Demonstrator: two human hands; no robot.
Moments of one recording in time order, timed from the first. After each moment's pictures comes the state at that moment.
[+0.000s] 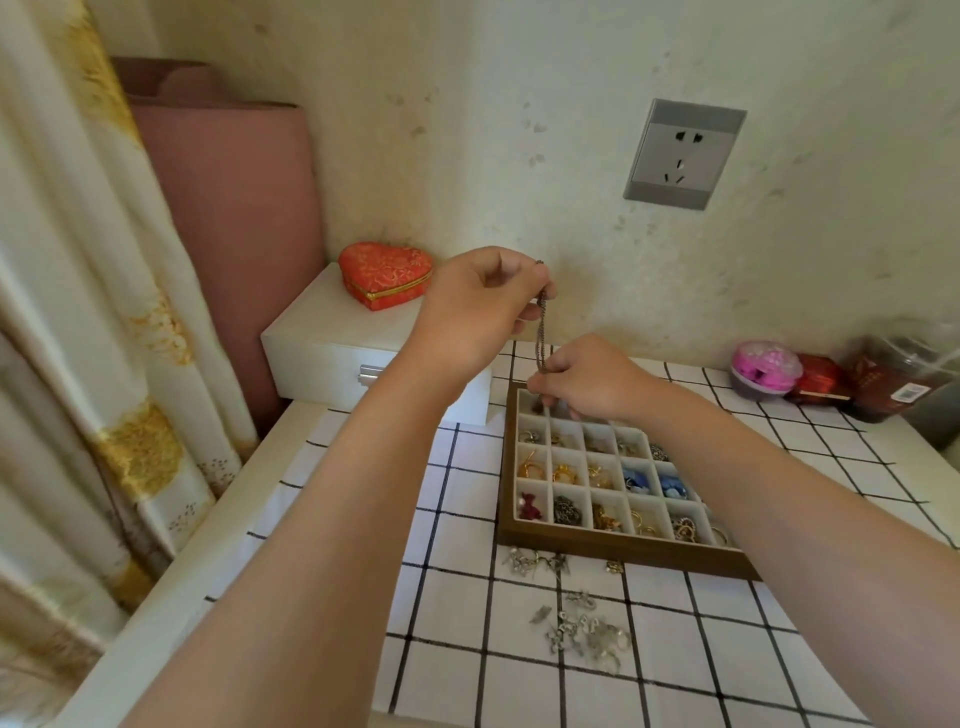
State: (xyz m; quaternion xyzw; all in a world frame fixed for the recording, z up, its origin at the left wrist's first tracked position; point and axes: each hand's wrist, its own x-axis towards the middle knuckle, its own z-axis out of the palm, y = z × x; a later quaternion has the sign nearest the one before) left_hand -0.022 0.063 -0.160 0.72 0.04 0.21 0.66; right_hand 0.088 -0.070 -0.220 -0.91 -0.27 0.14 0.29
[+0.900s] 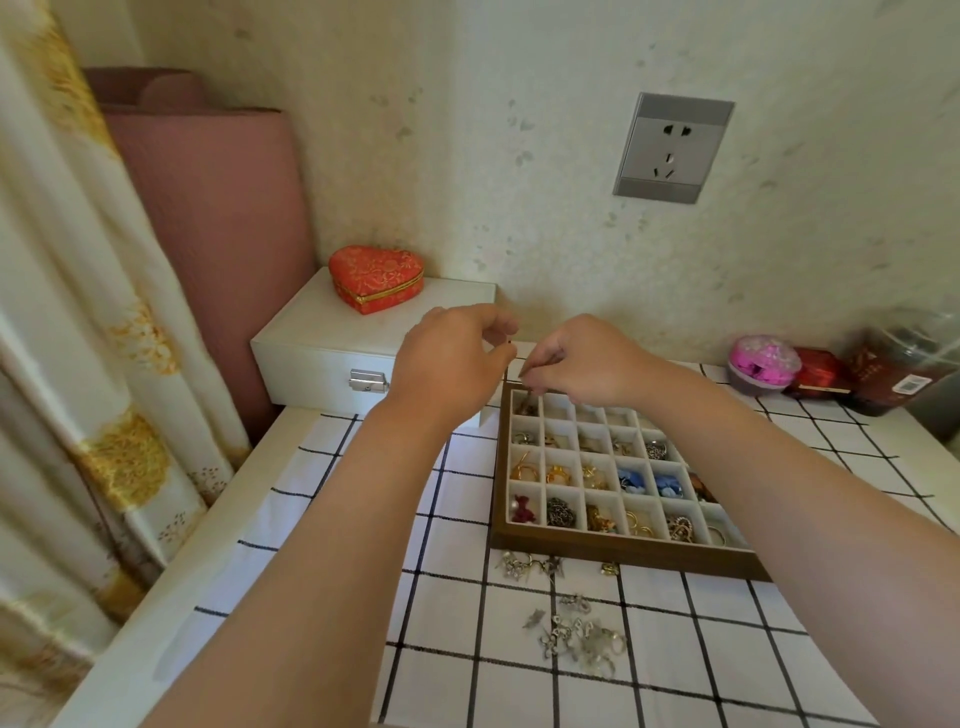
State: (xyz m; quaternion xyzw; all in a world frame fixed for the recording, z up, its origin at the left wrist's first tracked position) left_hand -0.012 0.075 -0.204 0.93 0.08 0.22 0.30; right_hand 0.090 -0.074 -0.204 -0.89 -0.35 0.10 0.26
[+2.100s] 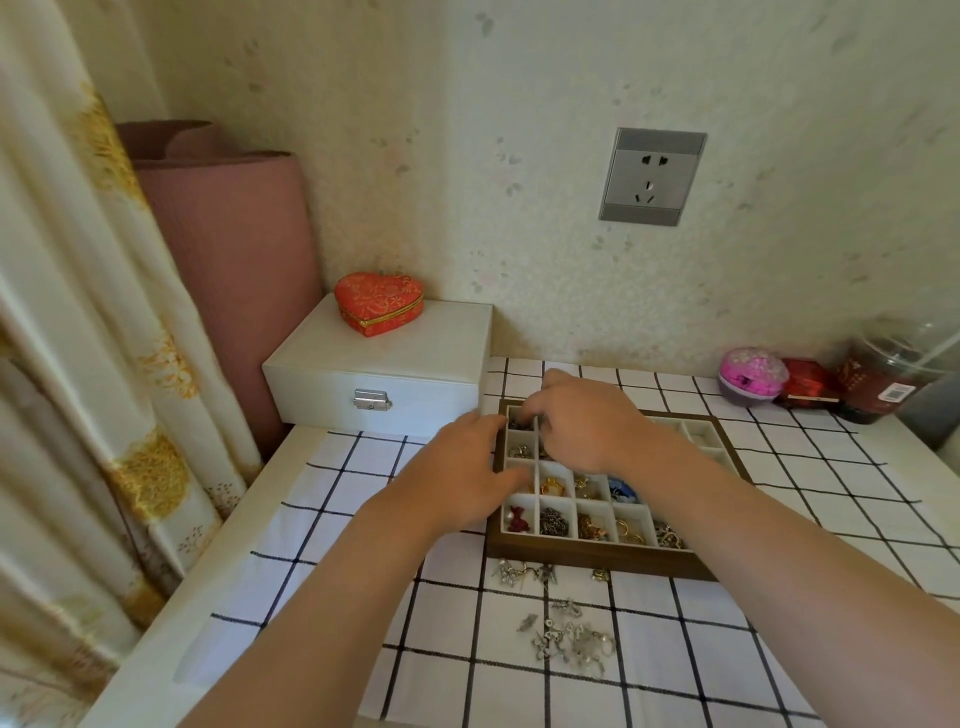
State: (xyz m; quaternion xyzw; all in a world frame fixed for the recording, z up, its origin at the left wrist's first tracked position) left_hand -0.054 0.053 -0.249 0.95 0.03 0.05 0.32; right_hand 0.062 -0.086 -0.229 -0.92 -0.40 0.00 0.03
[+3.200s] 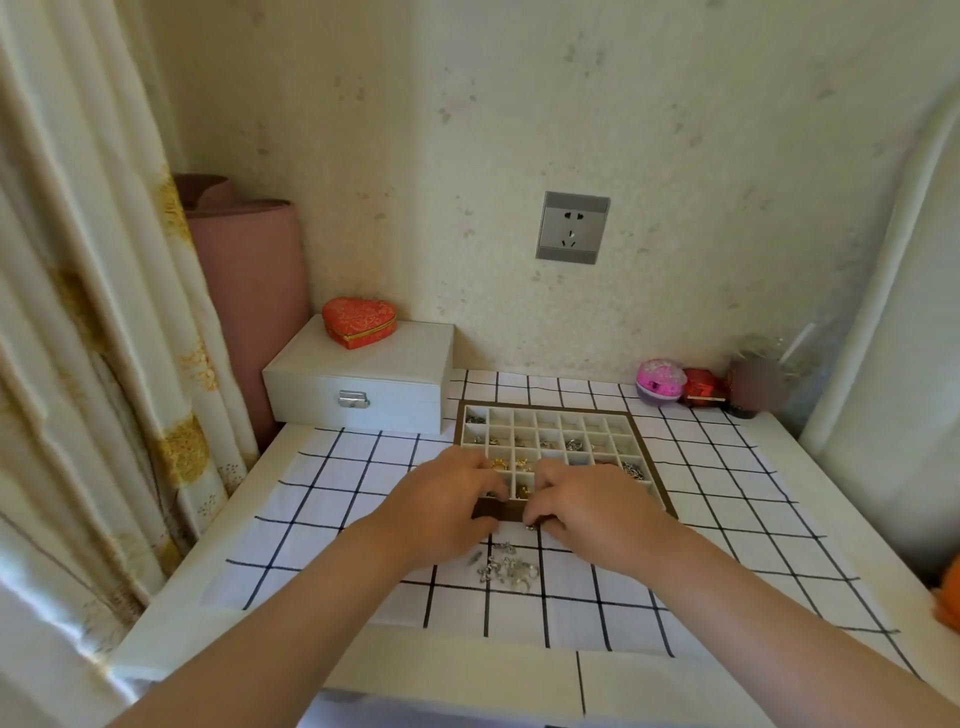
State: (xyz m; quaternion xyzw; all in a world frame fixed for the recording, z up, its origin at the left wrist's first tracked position) left_hand -0.124 0.011 -0.235 0.98 -0.12 0.07 0.17; right_hand -0.053 -0.193 -0.229 -0.87 -0.50 -0.05 0.01
